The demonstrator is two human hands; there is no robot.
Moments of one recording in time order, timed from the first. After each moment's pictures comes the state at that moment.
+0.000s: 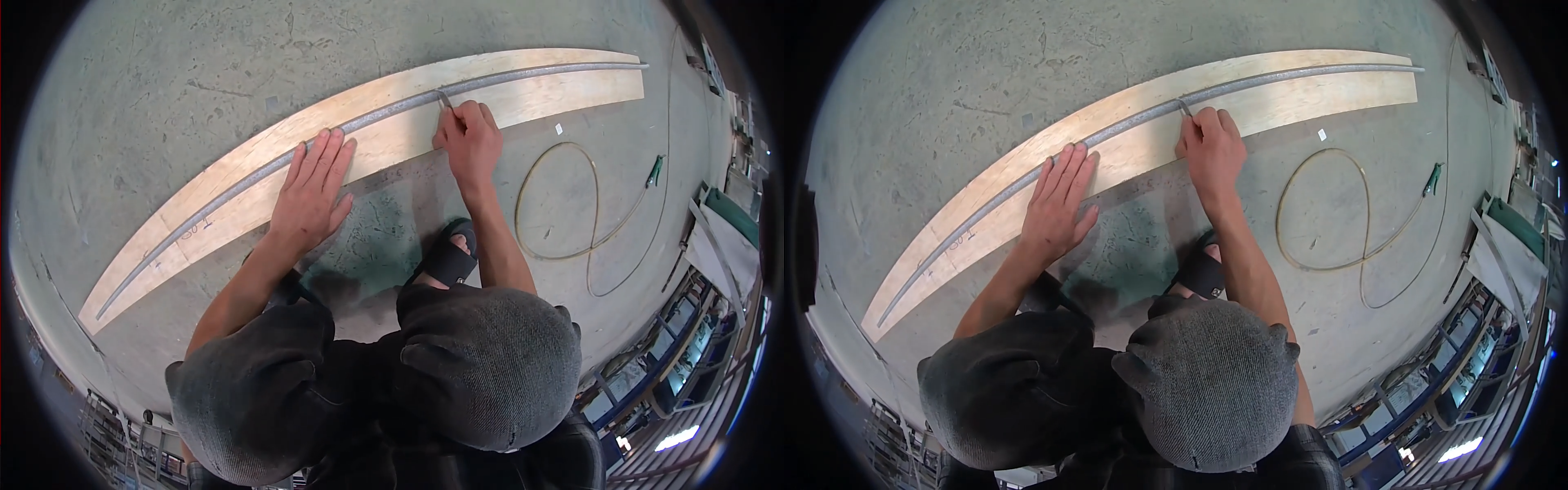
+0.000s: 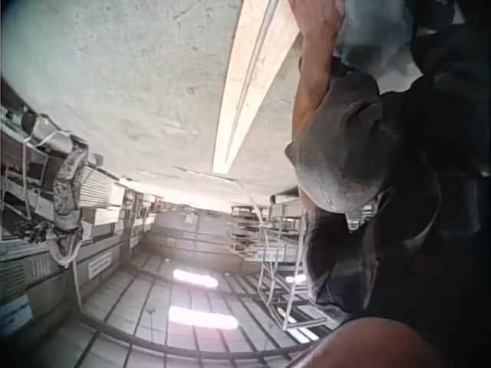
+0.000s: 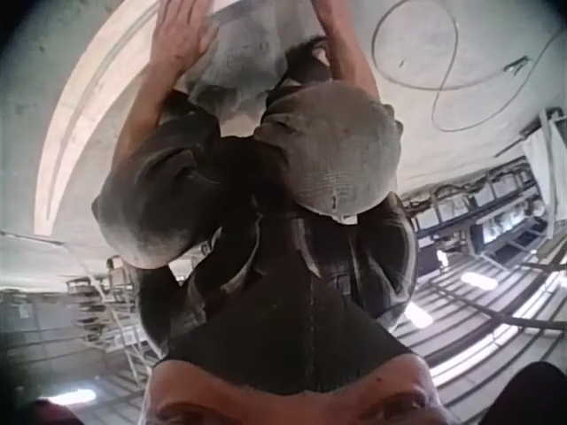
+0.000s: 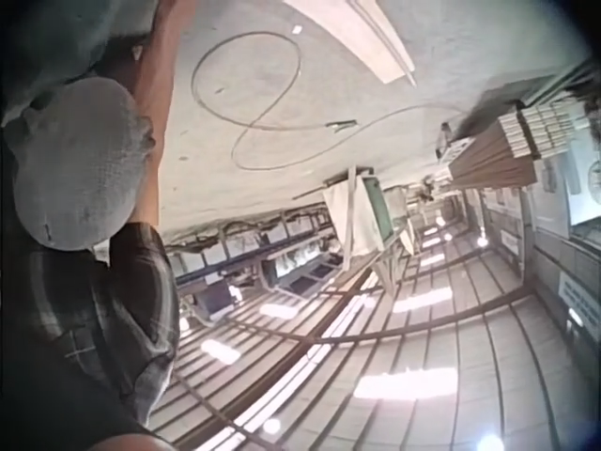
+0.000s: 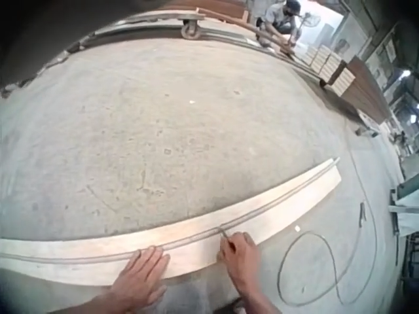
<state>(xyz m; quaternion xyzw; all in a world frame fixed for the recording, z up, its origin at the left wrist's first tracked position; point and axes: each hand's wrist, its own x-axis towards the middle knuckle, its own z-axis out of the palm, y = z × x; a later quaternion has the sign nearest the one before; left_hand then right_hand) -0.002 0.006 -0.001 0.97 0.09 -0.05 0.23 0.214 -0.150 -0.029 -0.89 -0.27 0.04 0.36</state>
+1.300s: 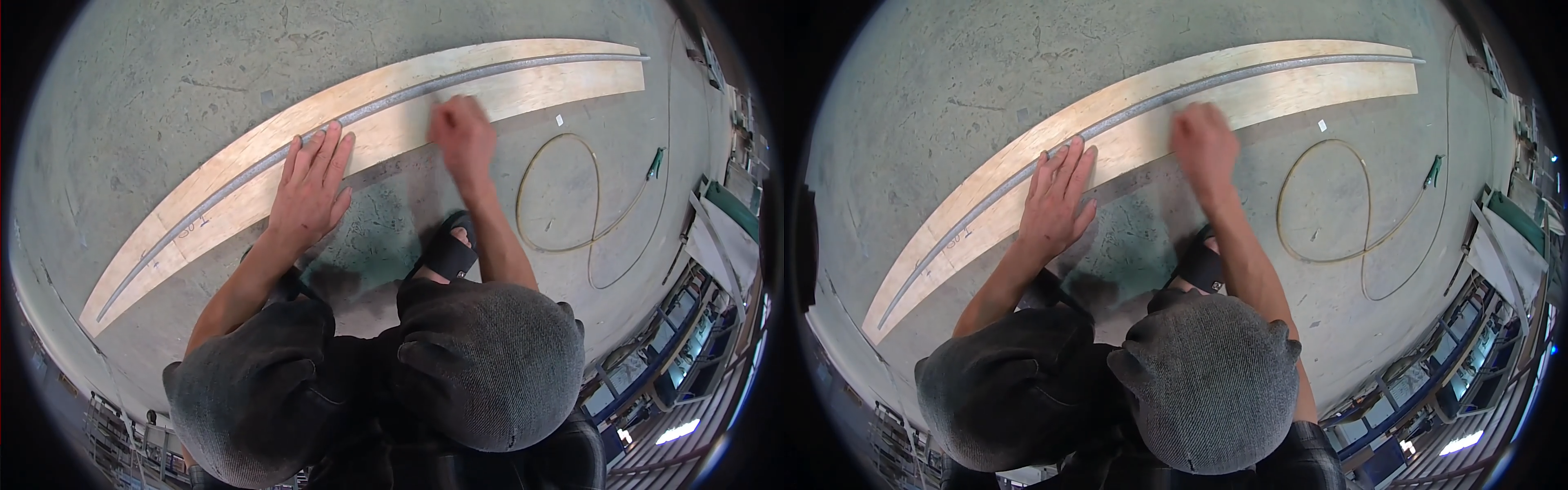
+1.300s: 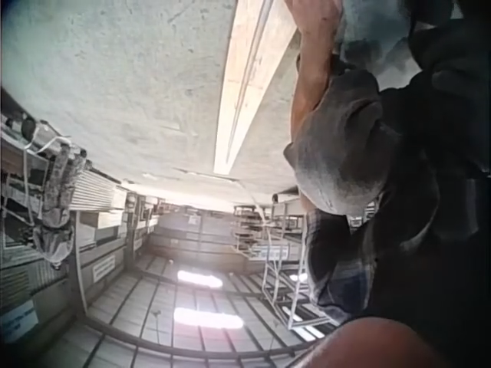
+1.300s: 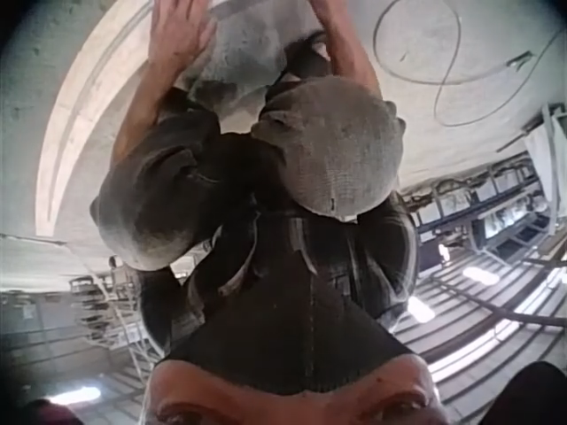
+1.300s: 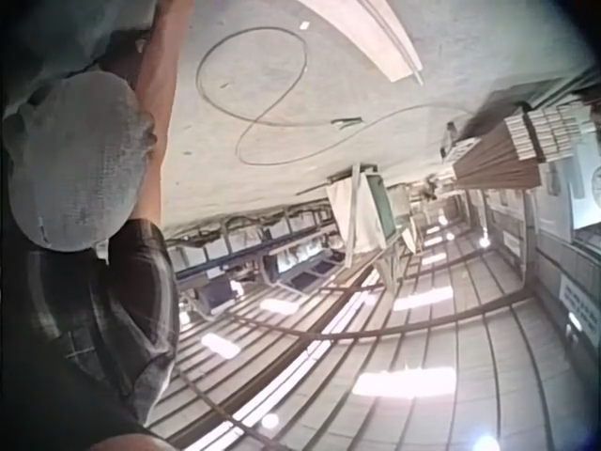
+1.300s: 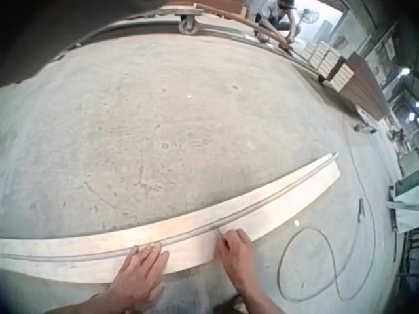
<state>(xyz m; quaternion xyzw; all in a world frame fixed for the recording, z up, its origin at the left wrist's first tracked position) -0.003 0.004 -0.004 0.97 0.09 -0.04 0.21 0.215 -0.152 -0.033 -0.88 -0.36 -0.03 0.32</state>
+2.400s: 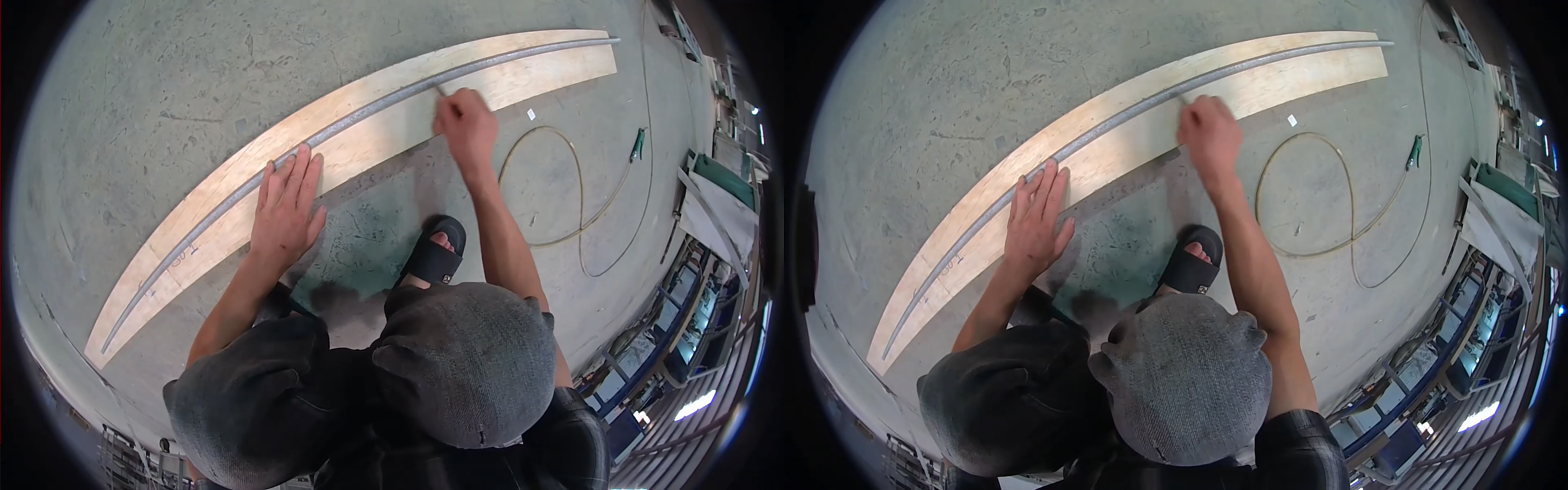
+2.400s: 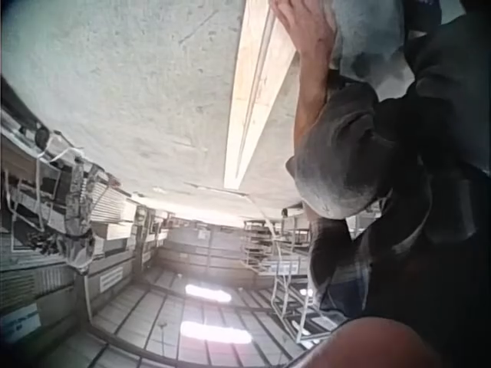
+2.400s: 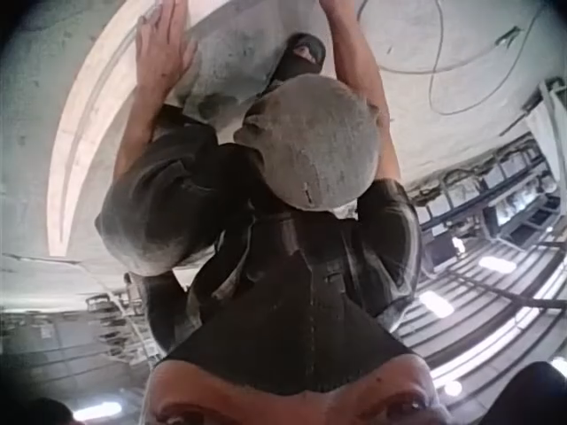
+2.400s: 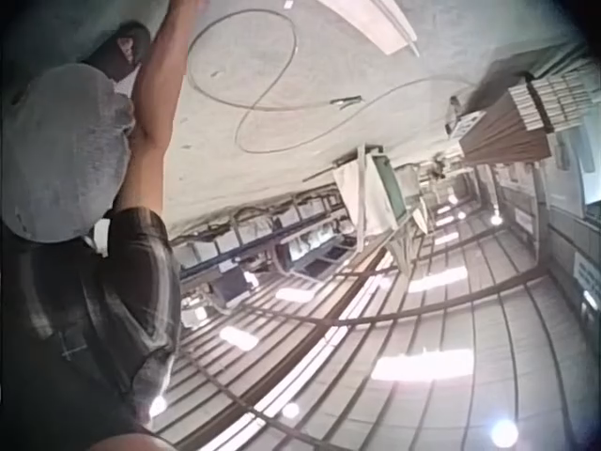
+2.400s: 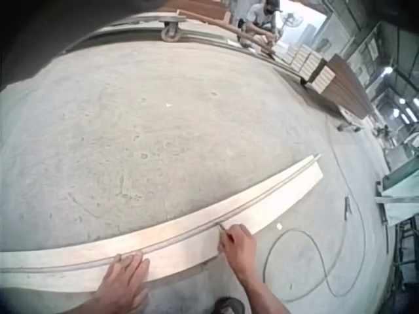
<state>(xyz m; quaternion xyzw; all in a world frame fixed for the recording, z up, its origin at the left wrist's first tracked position) -0.002 0.004 0.003 0.97 0.09 -0.06 0.20 0.264 -0.178 -0.031 -0.90 -0.26 0.03 0.35</state>
